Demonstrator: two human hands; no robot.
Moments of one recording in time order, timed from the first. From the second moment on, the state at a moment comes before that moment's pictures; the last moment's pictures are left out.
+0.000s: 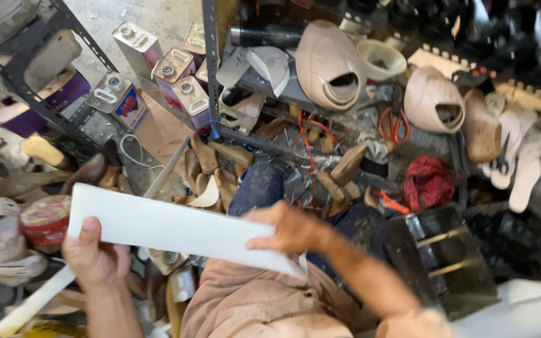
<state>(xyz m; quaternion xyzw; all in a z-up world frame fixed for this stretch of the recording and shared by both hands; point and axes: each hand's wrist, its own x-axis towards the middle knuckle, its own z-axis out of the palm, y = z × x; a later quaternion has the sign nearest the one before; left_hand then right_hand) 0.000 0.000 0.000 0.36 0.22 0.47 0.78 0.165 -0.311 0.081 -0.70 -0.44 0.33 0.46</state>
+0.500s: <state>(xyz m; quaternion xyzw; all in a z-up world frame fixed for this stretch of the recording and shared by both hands) 0.145 -0.129 -0.013 0.14 0.29 0.08 0.94 0.445 -0.216 -0.017 -0.95 -0.25 -0.09 0.18</state>
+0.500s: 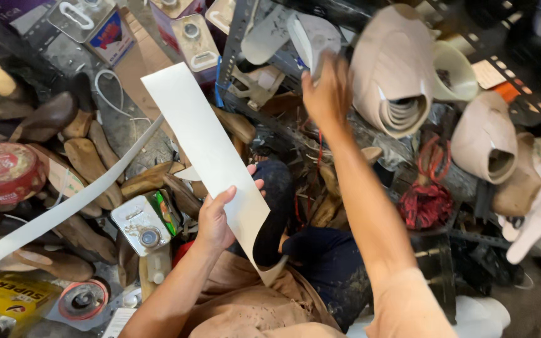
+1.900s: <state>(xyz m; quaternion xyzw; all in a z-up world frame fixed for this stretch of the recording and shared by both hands) 0.110 -0.284 0.054 0.11 0.11 -0.02 0.99 0.107 -0.429 0.035 -0.74 -0.06 0.11 0.66</state>
